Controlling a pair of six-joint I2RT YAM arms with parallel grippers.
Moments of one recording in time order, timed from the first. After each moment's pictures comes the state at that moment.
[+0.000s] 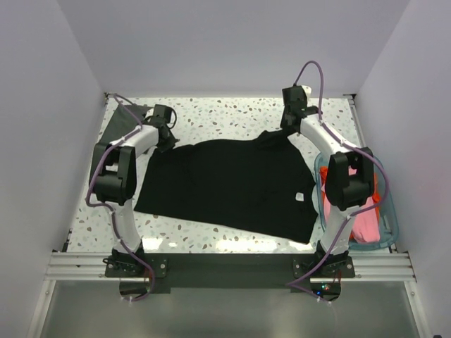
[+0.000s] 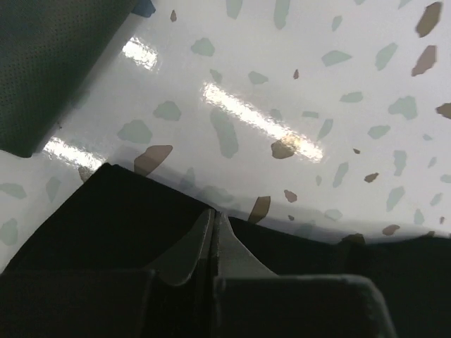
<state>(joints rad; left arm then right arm) -0.16 2.01 1.40 -0.43 -0.23 -0.69 0.24 1.93 1.61 -0.50 0.37 0.39</state>
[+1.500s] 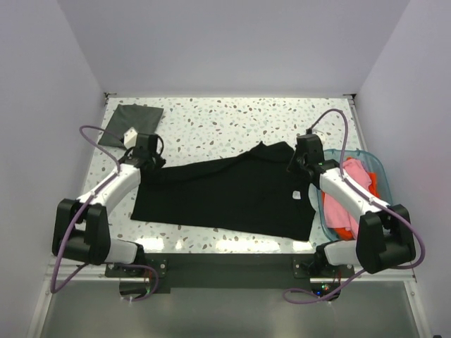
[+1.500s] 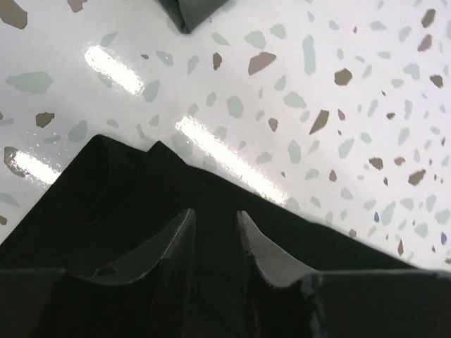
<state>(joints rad) -0.19 1.36 0.81 -0.31 -0.33 -0.84 0.27 1.33 0.83 -0.32 0.21 0.58</state>
